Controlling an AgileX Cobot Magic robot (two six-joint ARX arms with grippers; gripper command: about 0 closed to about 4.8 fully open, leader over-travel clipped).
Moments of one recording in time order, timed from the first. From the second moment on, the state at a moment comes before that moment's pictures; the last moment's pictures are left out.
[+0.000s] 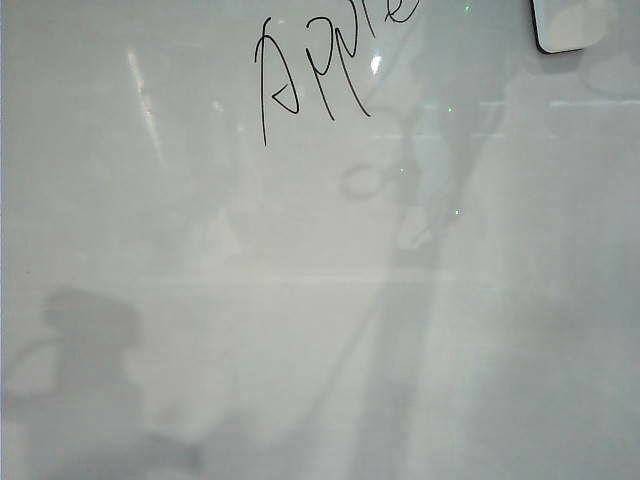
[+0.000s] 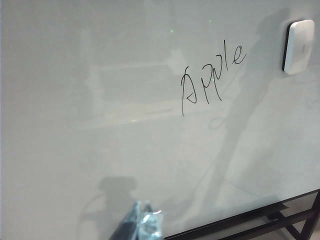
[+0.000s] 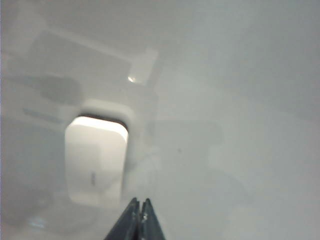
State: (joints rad) left arm 0.03 0.04 1.35 -1.30 0.33 0.03; right arm 0.16 0.99 1.60 -0.72 0.17 -0.33
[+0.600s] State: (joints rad) left arm 0.03 0.04 1.35 -1.30 0.33 0.03; right arm -0.03 0.89 1.02 -0.06 -0.28 -0.12
